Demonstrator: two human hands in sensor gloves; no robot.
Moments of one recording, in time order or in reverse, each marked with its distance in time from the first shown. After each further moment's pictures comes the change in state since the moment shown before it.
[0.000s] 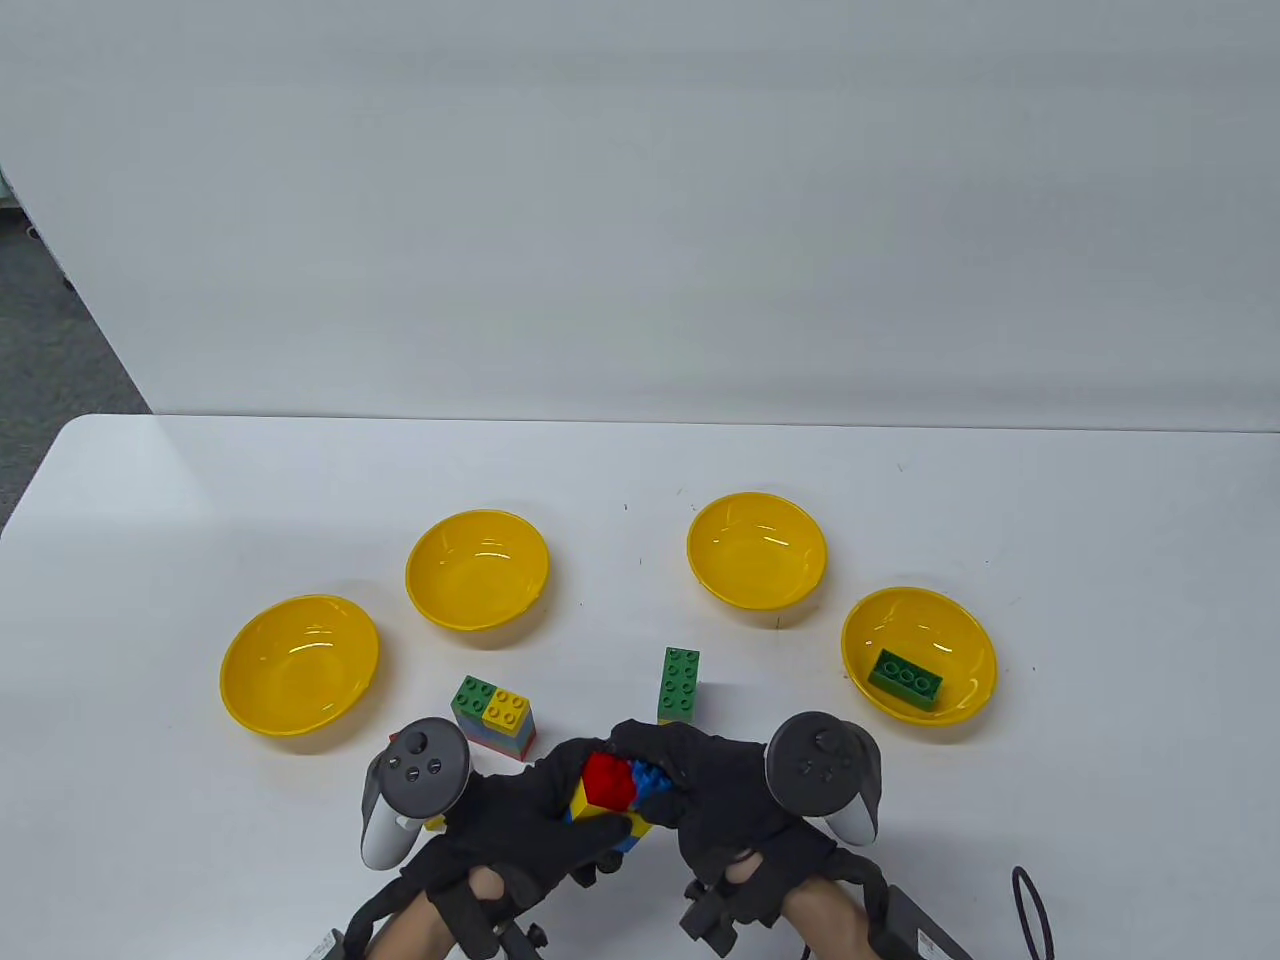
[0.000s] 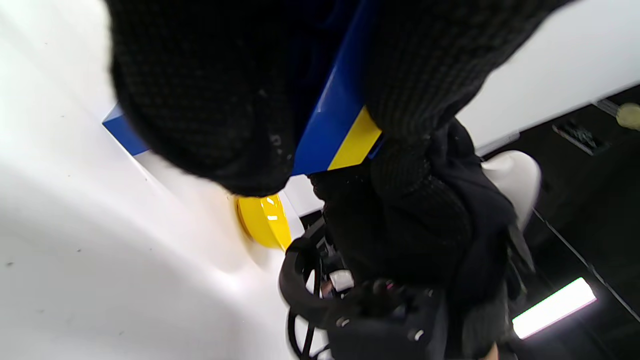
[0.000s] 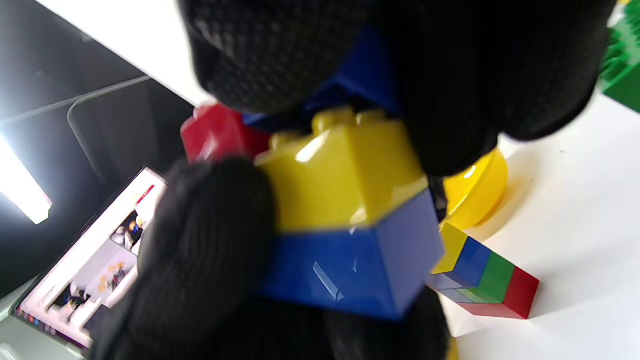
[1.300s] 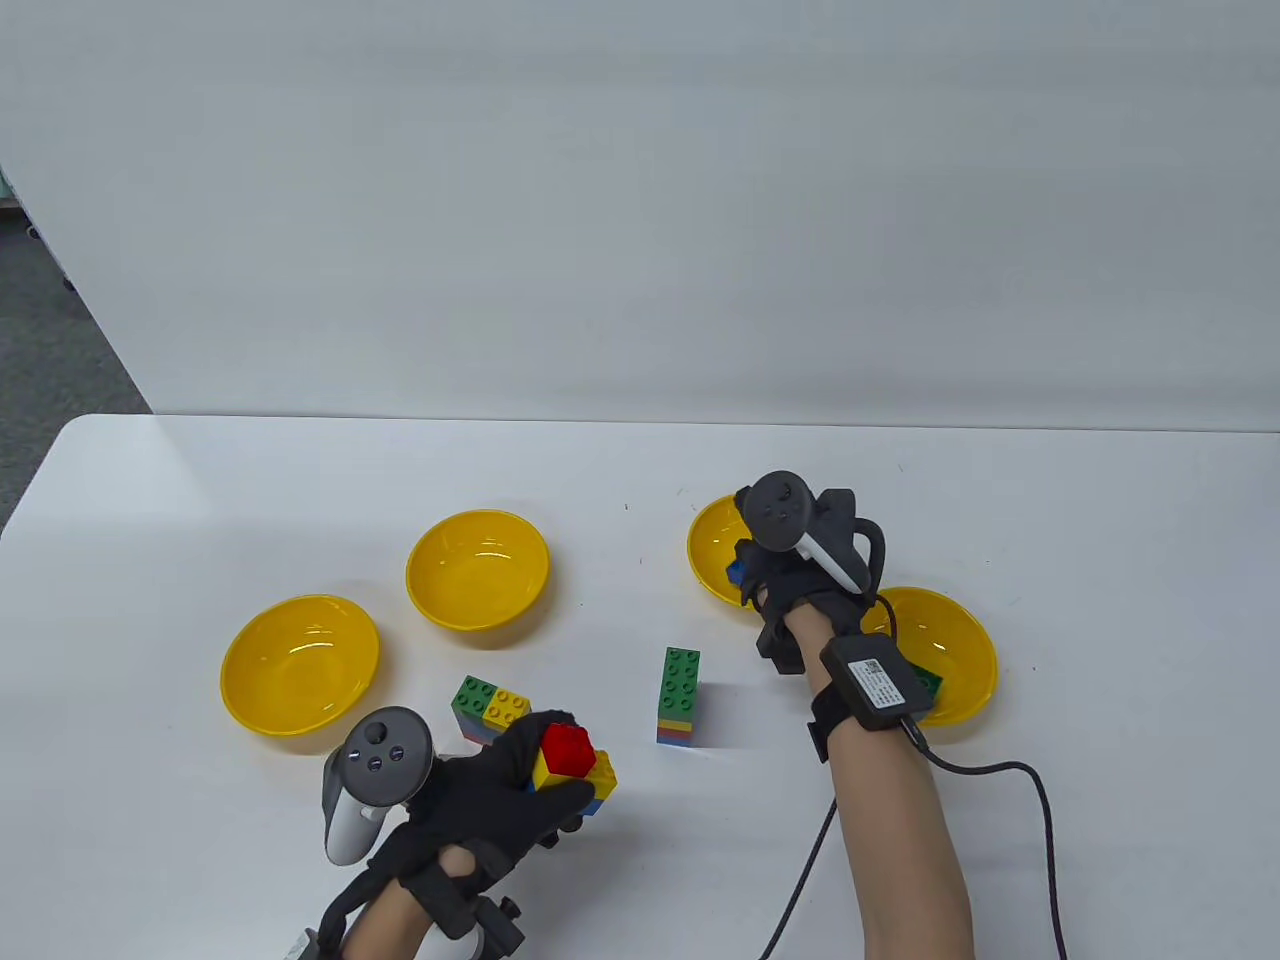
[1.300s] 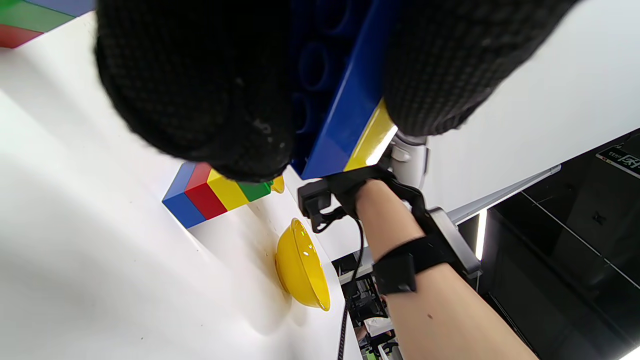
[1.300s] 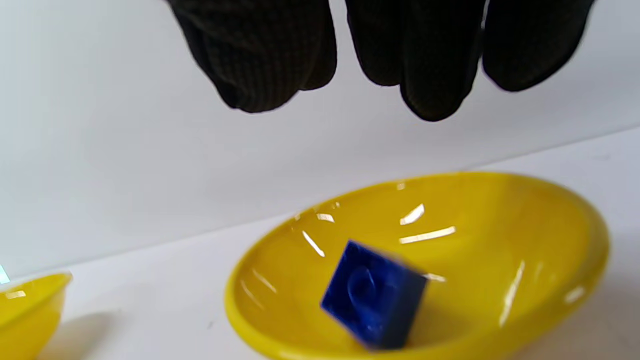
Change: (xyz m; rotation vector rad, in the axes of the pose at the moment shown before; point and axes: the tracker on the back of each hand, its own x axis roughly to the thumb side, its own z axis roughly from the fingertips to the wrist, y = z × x) left_hand -0.011 0.027 0.011 0.171 0.112 -0.041; right_hand -0.080 -0.116 -0.150 -0.205 0.372 0.910
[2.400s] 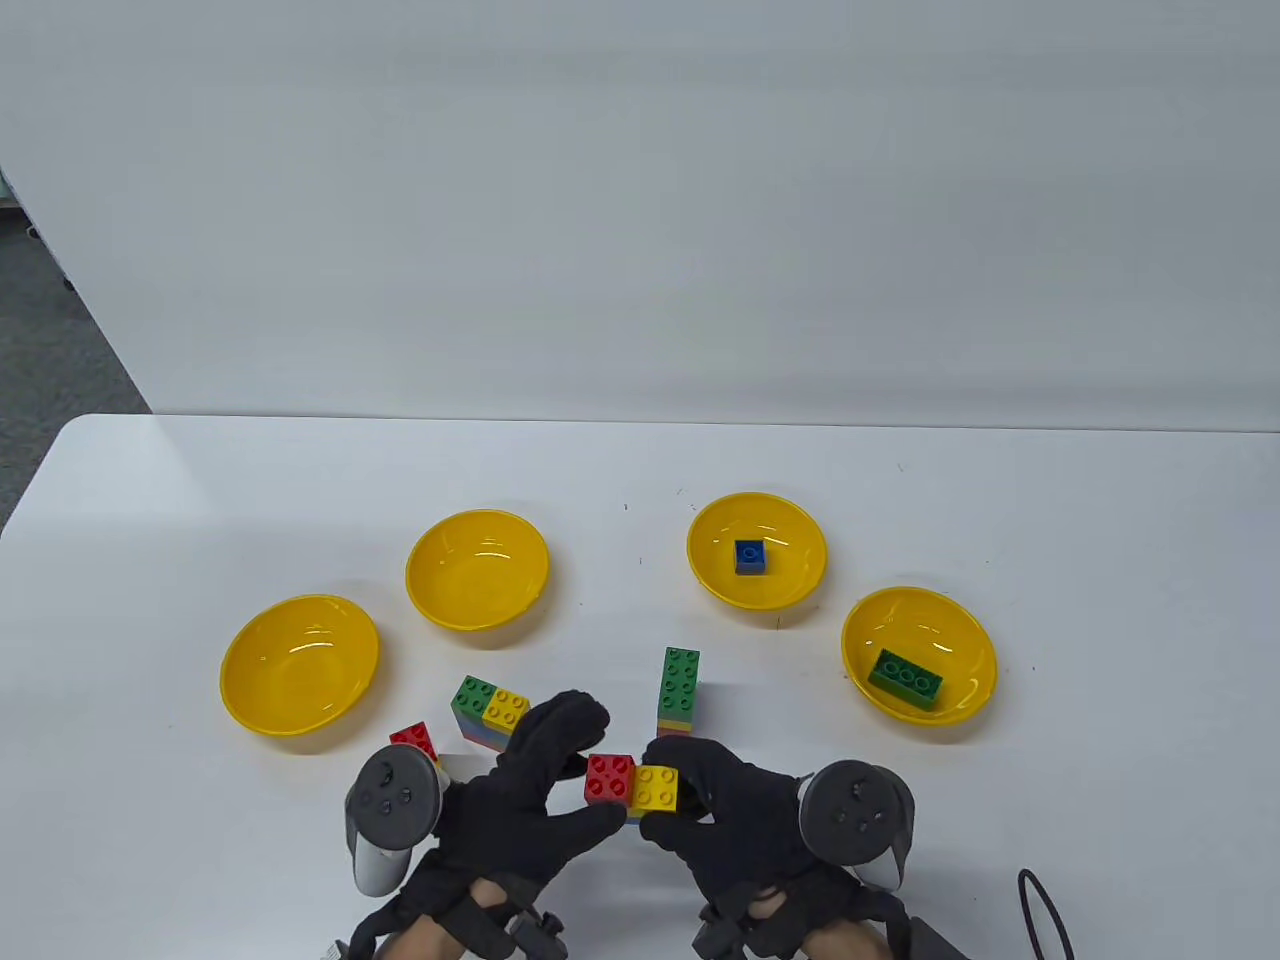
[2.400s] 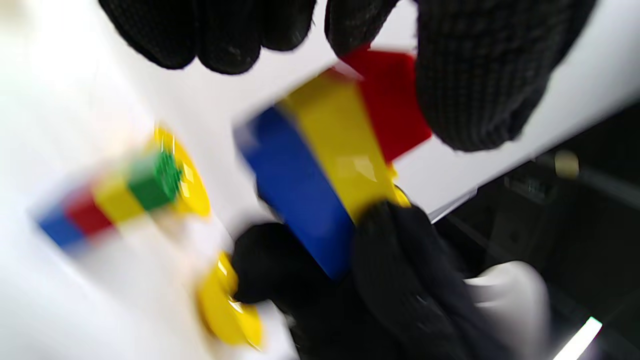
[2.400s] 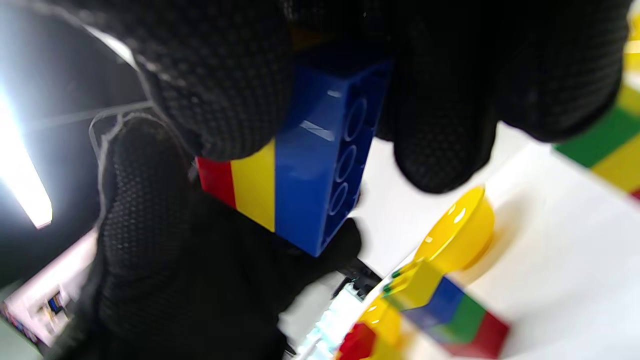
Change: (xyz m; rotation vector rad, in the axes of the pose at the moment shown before) left_hand 0.034 -0.014 0.013 0.162 -0.246 -0.148; right_hand 0.061 0.001 0.225 -0.021 -0.427 -0.712
